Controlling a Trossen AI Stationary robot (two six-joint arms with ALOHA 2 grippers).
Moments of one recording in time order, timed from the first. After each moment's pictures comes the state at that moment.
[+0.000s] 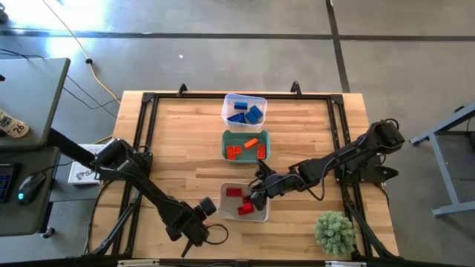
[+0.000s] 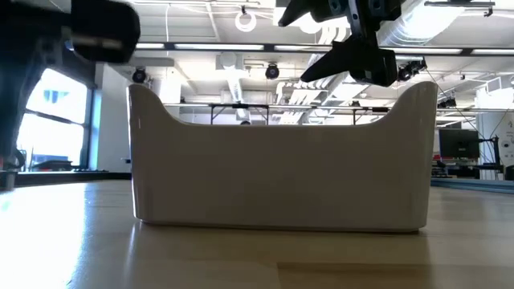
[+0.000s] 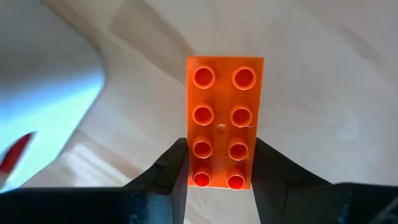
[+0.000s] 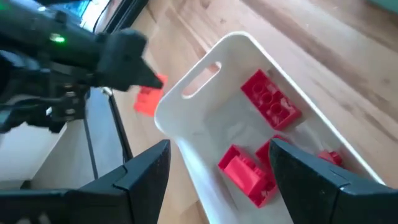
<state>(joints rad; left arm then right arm) -0.60 1.88 1.29 -0.88 -0.14 0.25 0.38 1.60 1.05 -0.13 0.17 1.07</state>
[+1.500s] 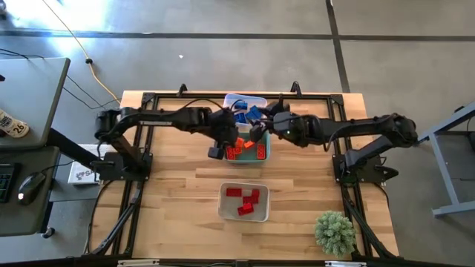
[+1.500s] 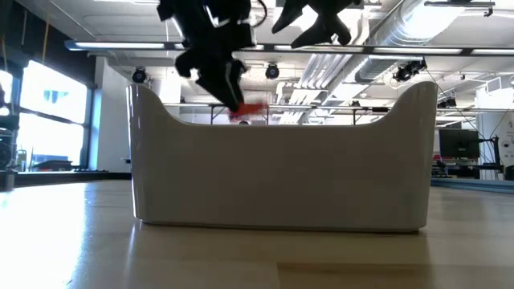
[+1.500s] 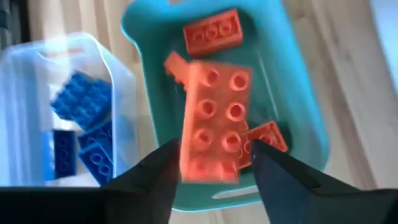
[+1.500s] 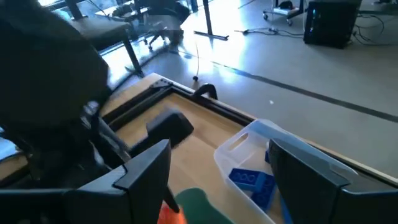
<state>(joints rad) 0.31 1.66 1.29 -0.65 -0.02 0.50 -0.01 1.41 1.17 -0.16 0.65 0.46</state>
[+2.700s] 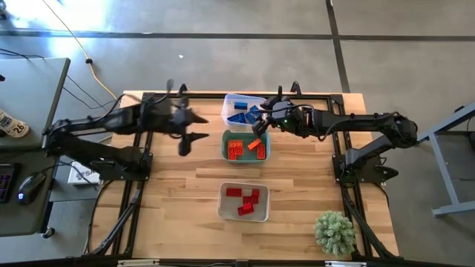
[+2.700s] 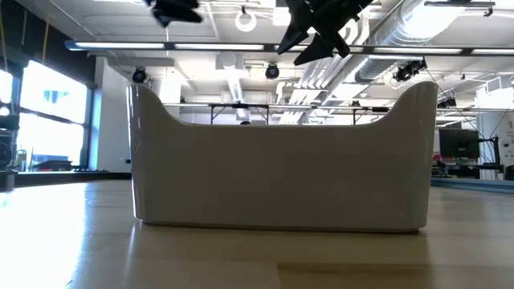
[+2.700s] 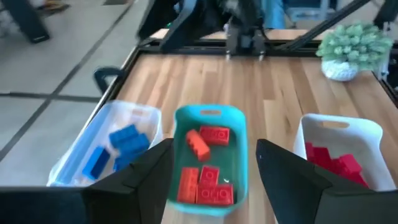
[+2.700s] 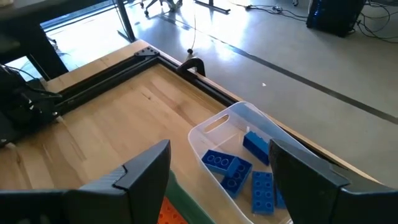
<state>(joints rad) 0.29 1.01 1.03 -0.49 0.01 0.09 -0.14 1.41 1.17 -0.26 0.49 0.36</state>
